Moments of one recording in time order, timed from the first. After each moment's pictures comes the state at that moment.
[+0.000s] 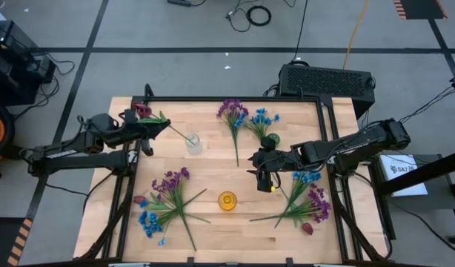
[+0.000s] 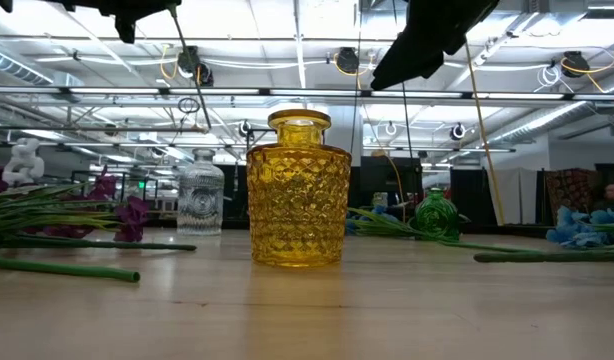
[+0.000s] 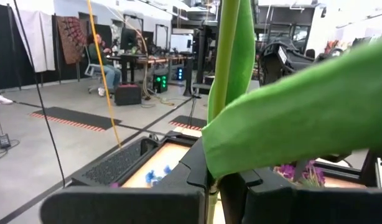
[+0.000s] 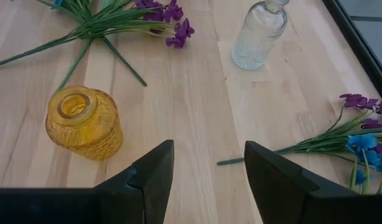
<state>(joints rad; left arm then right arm) 0.21 0.44 0.57 -0.05 -0.06 -0.07 0.20 1.38 1.02 -0.37 0.29 0.16</state>
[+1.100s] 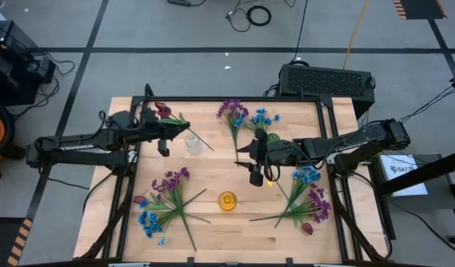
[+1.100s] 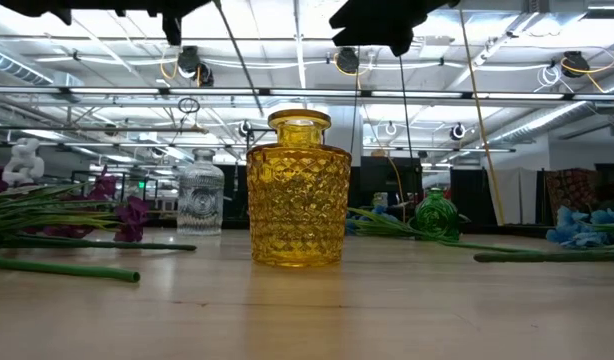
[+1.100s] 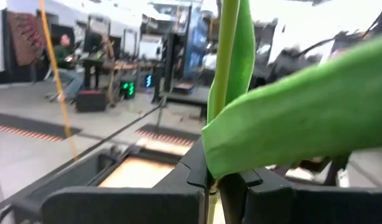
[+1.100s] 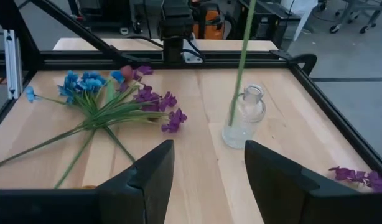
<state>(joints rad) 0.20 0.74 0.57 0.33 0.08 -0.14 0.15 1.39 1.02 -0.04 0.29 0.10</state>
